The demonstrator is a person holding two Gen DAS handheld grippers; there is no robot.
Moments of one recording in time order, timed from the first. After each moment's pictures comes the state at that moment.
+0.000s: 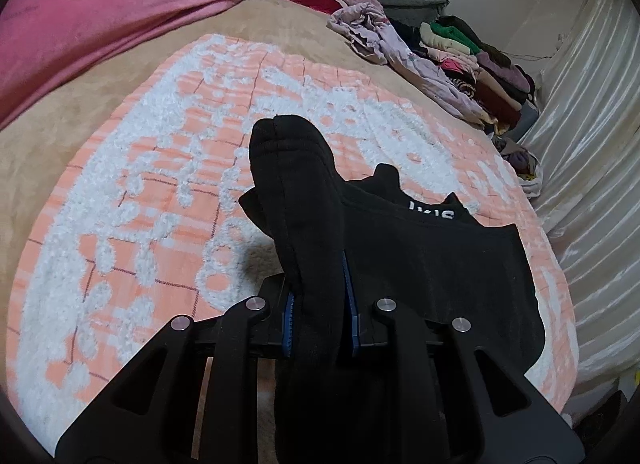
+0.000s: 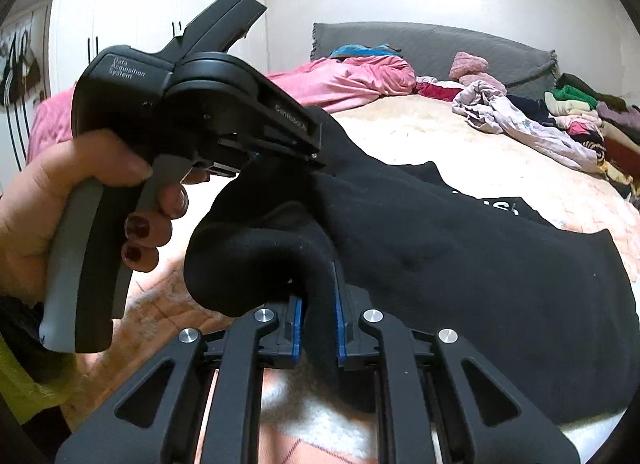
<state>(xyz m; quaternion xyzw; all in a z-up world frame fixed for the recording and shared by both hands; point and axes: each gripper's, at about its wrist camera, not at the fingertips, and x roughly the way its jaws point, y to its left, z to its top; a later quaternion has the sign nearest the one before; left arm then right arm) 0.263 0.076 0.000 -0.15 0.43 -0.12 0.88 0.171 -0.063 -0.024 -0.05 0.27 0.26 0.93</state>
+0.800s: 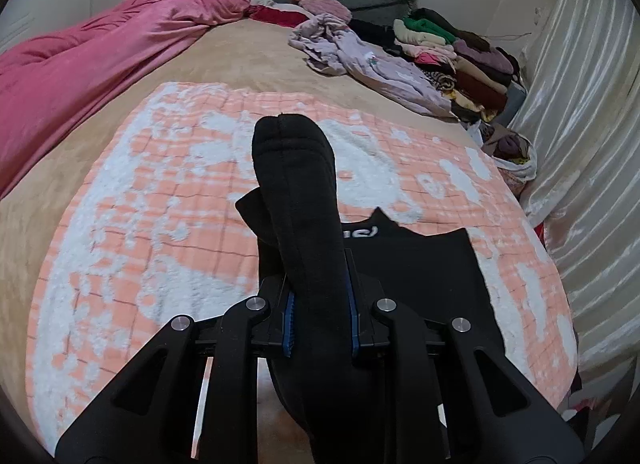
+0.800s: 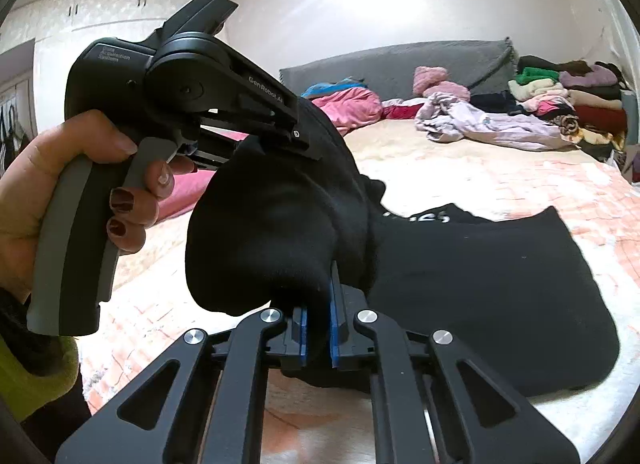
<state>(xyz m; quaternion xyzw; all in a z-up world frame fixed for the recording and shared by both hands) 0.256 -0.020 0.073 -0.09 0.41 -0.13 0.90 0.132 -0.155 0.011 0.06 0.22 0.23 0.94</state>
